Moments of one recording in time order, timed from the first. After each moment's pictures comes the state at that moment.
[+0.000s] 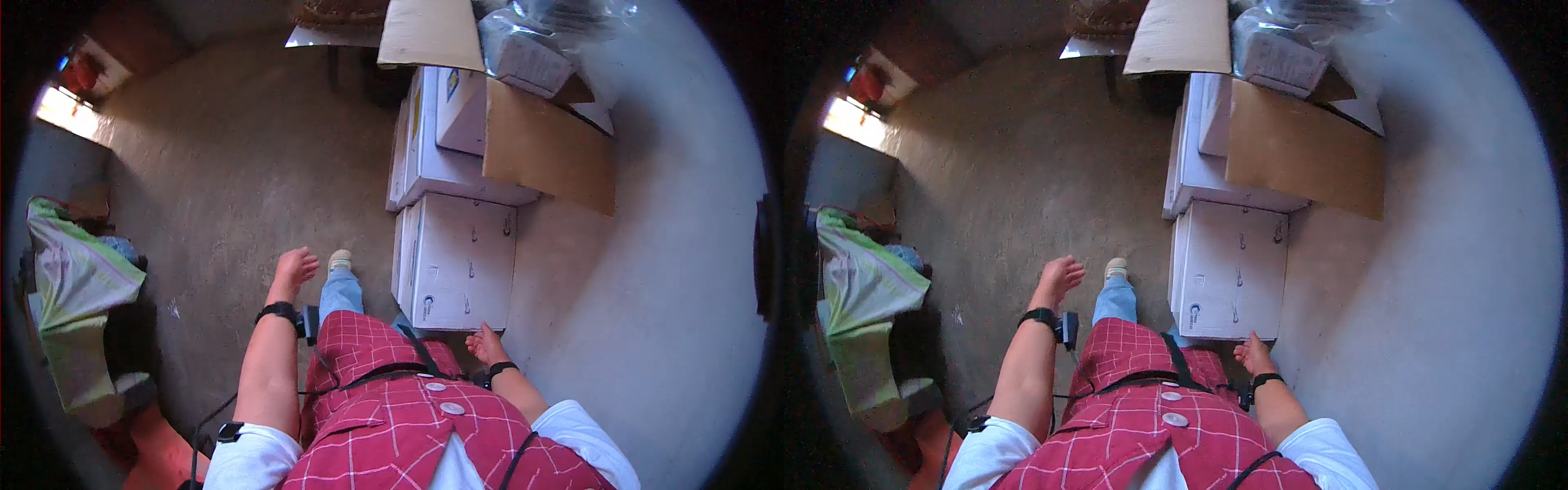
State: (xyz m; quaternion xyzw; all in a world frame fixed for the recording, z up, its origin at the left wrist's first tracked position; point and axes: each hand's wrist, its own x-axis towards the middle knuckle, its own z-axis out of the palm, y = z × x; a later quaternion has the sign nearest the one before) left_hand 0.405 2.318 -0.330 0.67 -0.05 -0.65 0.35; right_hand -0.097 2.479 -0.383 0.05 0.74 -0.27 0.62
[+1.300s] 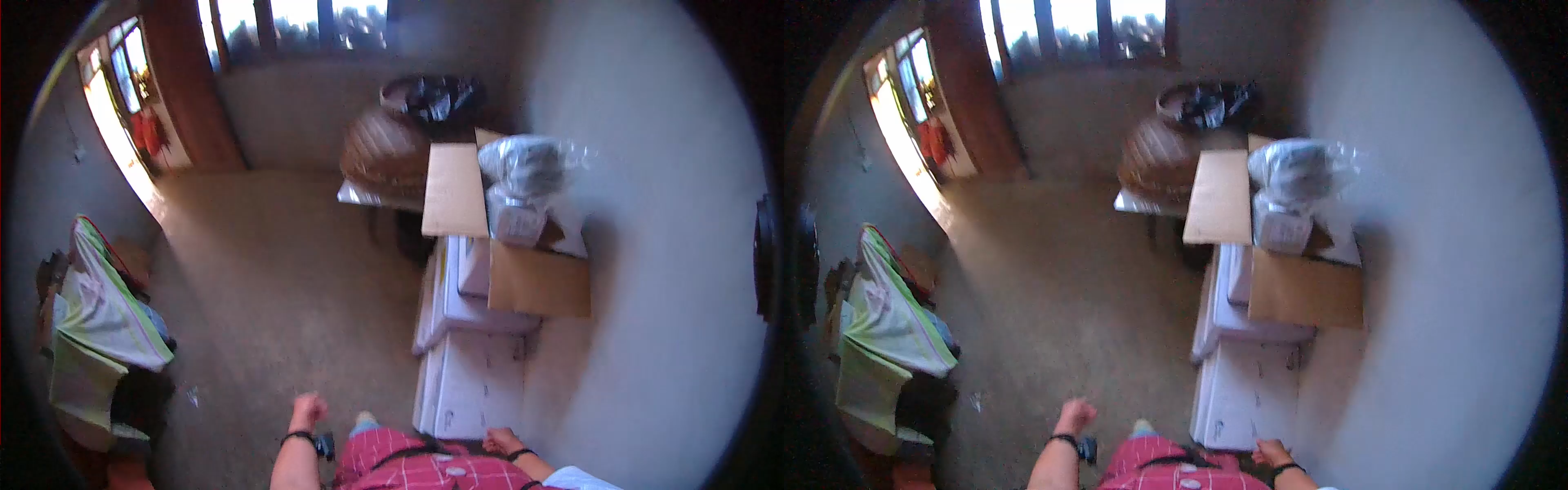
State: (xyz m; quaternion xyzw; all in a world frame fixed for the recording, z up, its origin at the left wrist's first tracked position) left_hand 0.462 2.427 -0.339 0.66 -0.02 -0.57 0.48; right_hand -0.094 2.442 -0.367 -0.20 0.73 -0.13 0.64
